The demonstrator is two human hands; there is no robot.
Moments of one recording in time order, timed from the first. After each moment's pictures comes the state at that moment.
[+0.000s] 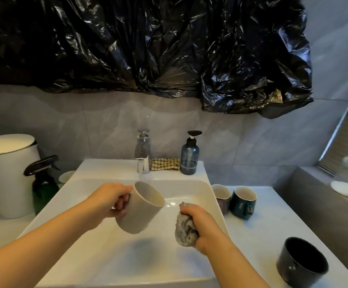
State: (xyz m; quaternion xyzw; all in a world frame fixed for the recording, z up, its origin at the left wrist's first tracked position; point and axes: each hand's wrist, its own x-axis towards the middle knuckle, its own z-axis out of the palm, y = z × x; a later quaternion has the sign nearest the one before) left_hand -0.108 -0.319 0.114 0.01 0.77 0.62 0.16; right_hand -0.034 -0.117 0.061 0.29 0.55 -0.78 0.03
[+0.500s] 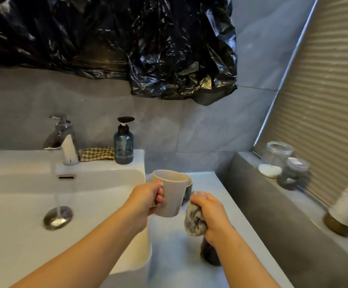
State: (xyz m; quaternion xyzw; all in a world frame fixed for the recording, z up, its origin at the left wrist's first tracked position) left_hand -0.025 -0.071 0.098 -0.01 0.64 0.72 0.26; right_hand 0.052 0.059 0.074 0.32 0.62 -0.70 -0.15
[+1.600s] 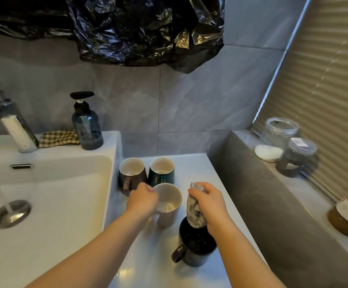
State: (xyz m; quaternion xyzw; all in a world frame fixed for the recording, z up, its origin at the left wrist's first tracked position) left_hand -0.057 0.035 0.003 -0.02 0.87 0.47 0.16; right_hand 0.037 0.160 0.032 0.35 0.70 -0.62 -0.12
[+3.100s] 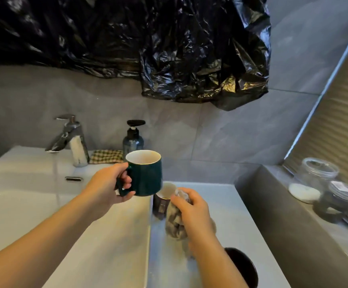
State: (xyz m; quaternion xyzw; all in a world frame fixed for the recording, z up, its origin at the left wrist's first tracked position) left_hand -0.100 -0.117 0.118 -0.05 0.62 0.77 0.15; right_hand 0.000 0.037 0.096 0.22 0.69 -0.68 -0.11
